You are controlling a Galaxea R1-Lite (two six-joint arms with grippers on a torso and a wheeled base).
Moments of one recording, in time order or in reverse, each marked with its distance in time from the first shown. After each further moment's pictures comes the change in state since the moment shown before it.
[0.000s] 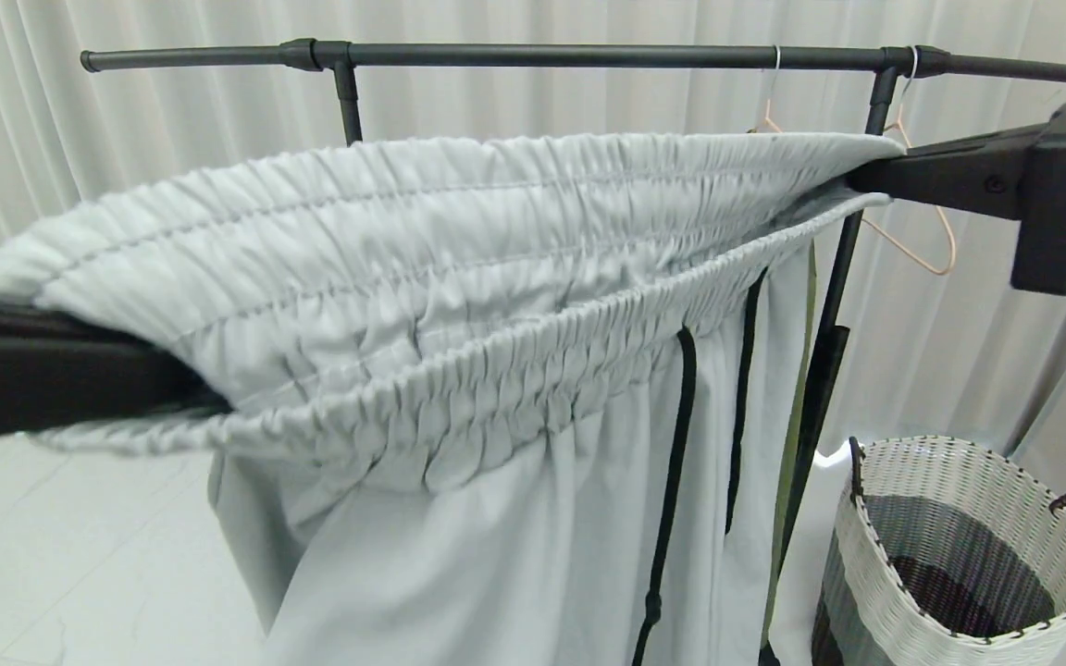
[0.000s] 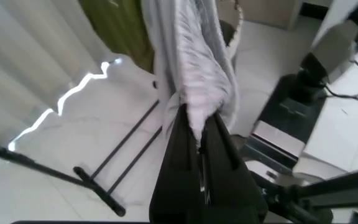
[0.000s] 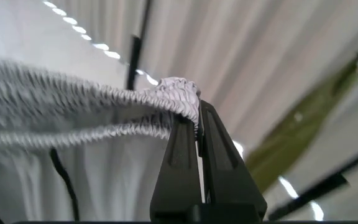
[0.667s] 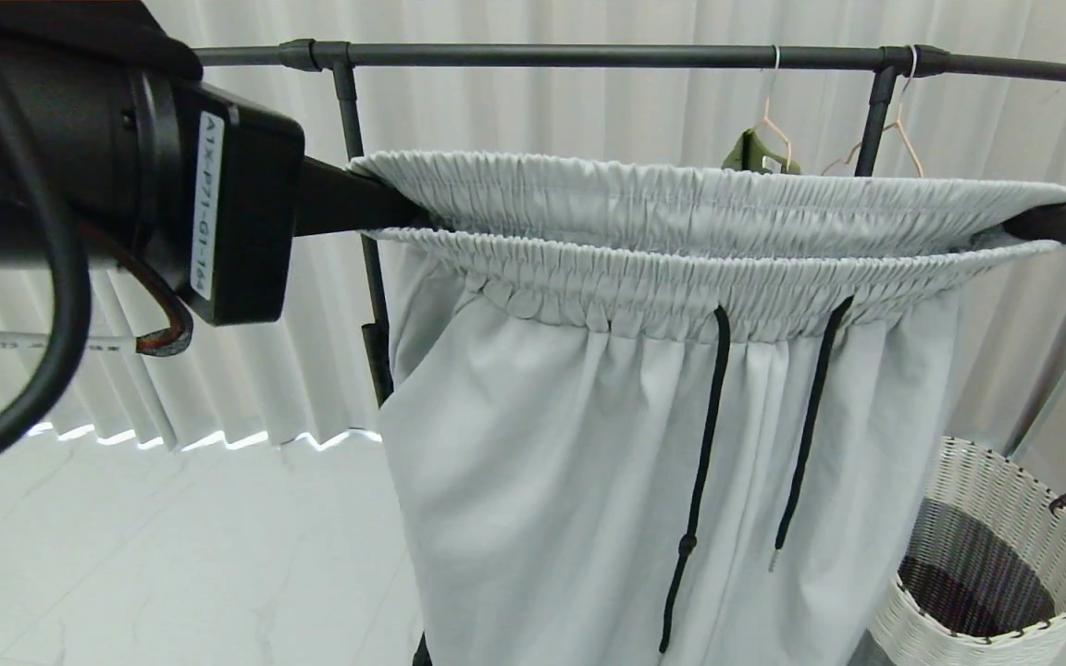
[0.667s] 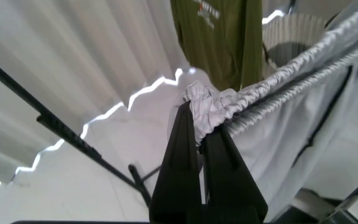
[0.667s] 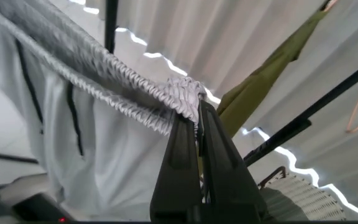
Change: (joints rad) left arm 0.338 0.175 0.024 -0.261 0.005 0.141; right arm -0.014 -0.122 -0.050 0.294 0.000 0.006
